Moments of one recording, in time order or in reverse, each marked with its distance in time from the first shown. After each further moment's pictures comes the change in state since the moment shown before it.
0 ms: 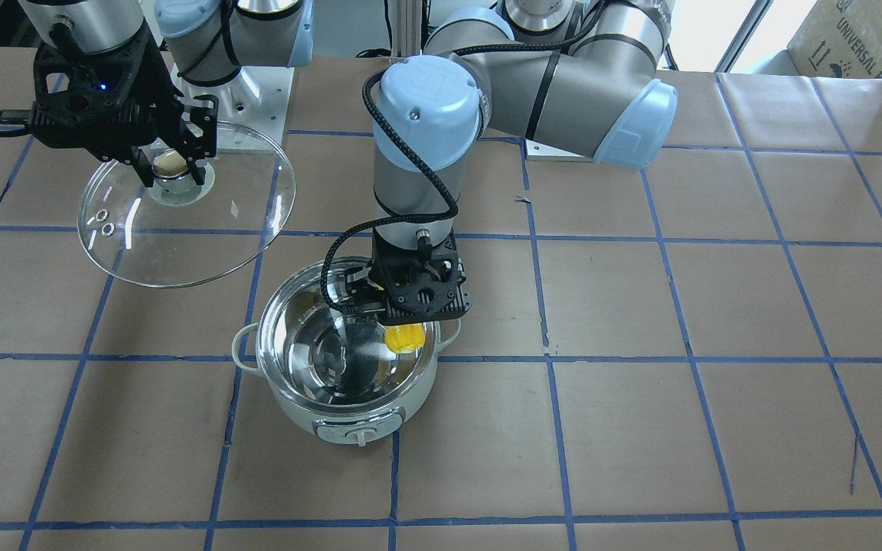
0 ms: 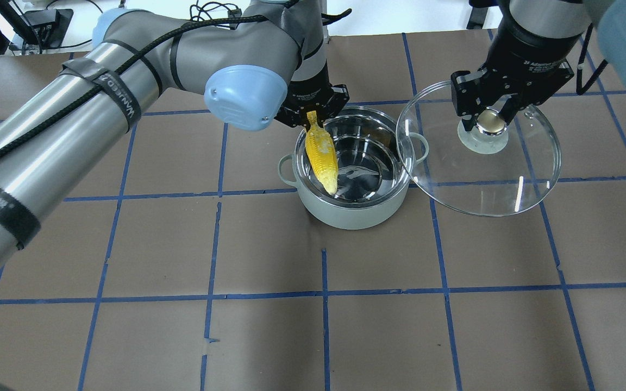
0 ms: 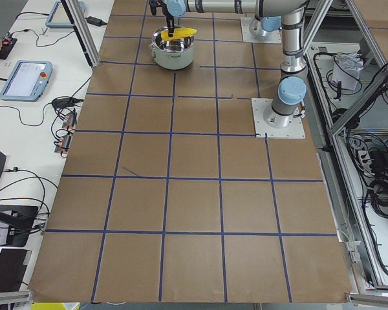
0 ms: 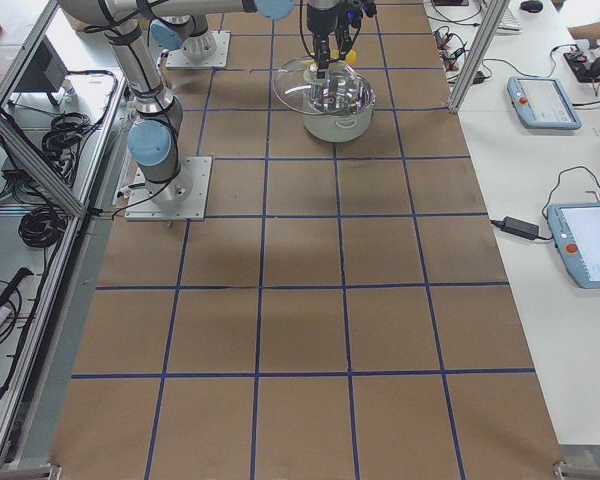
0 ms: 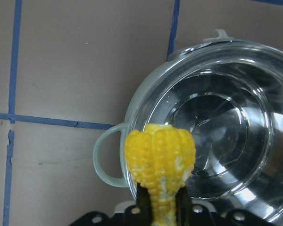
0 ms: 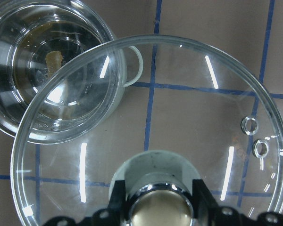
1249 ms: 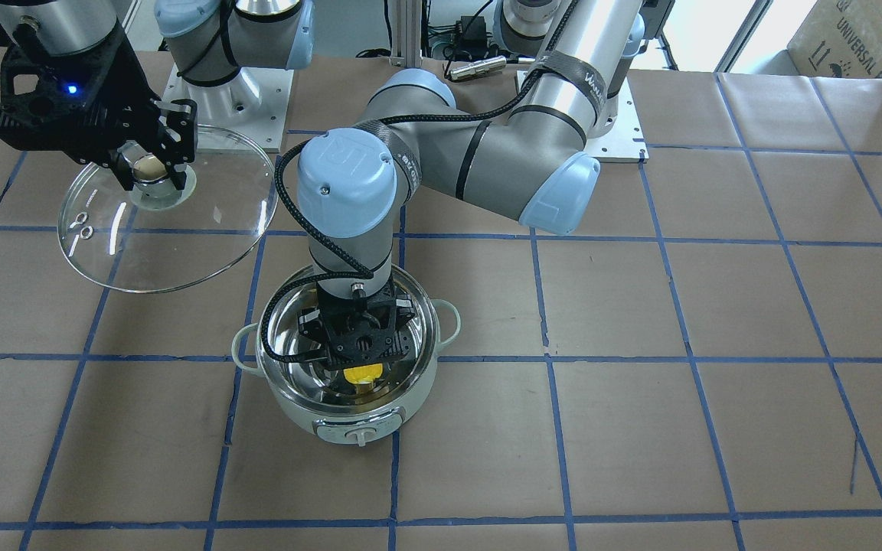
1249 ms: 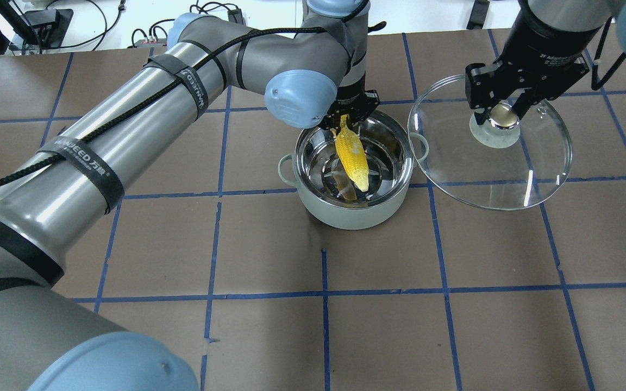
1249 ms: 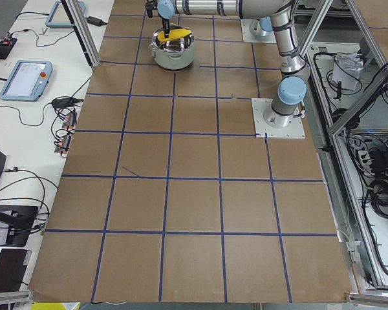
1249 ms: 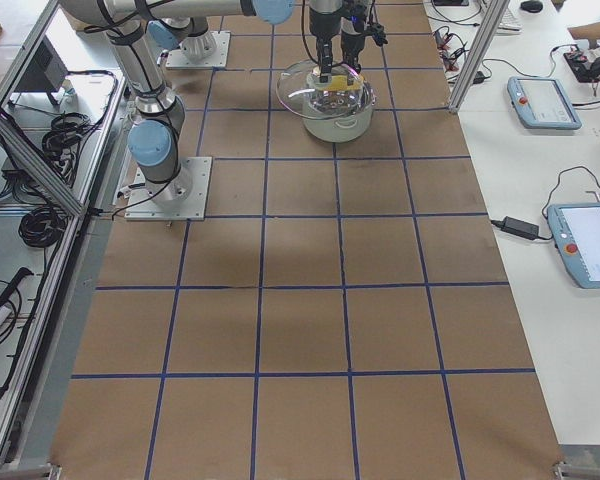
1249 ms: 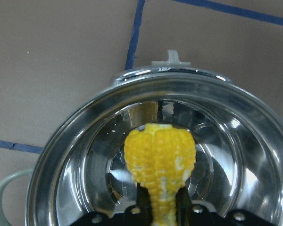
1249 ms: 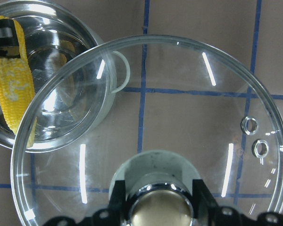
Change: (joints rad) left arm -0.056 -0.129 0.088 0.017 0.016 -0.072; right arm -0.037 -0.001 -0.002 -0.008 0.005 -0.005
